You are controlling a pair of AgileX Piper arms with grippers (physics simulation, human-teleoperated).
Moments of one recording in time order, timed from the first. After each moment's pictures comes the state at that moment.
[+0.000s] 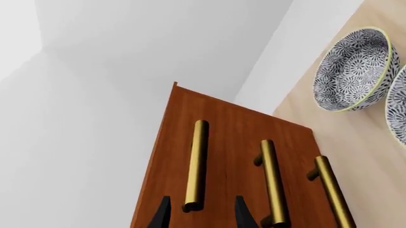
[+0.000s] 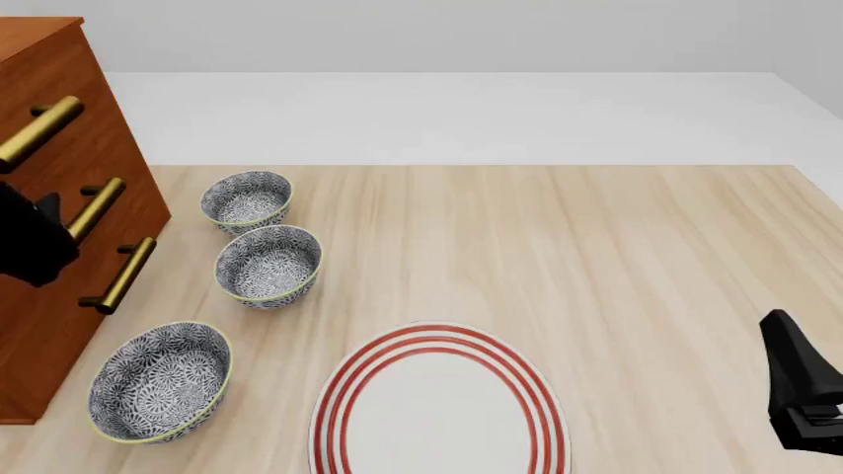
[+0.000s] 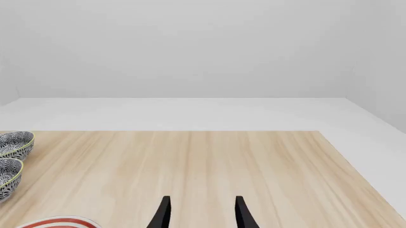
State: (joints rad) left arm 0.24 1.09 -0.39 -0.61 1.23; right arm 0.00 0.01 0.00 0.00 0.00
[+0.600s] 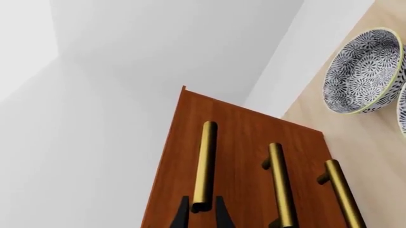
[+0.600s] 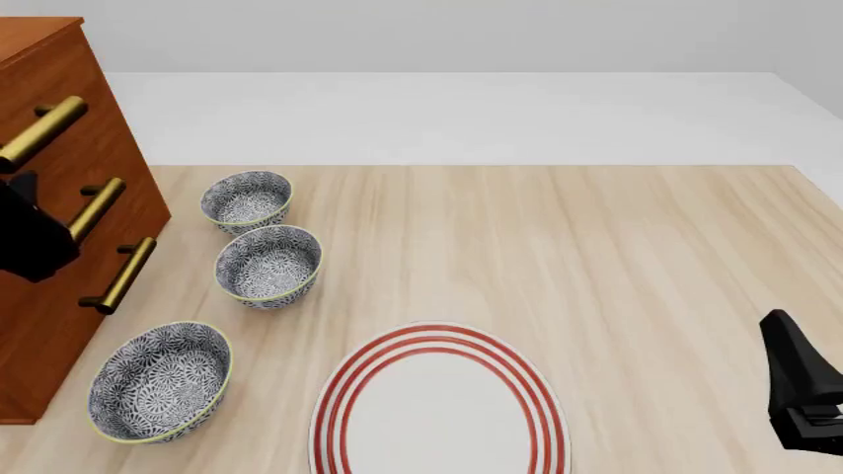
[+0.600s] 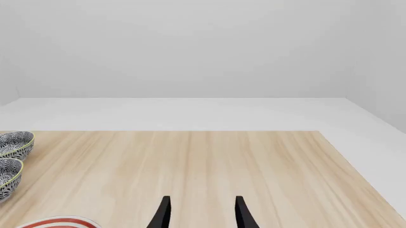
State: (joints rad) left arm 0.24 1.10 -0.38 -0.66 1.25; right arm 0.00 0.01 0.00 0.00 0.00
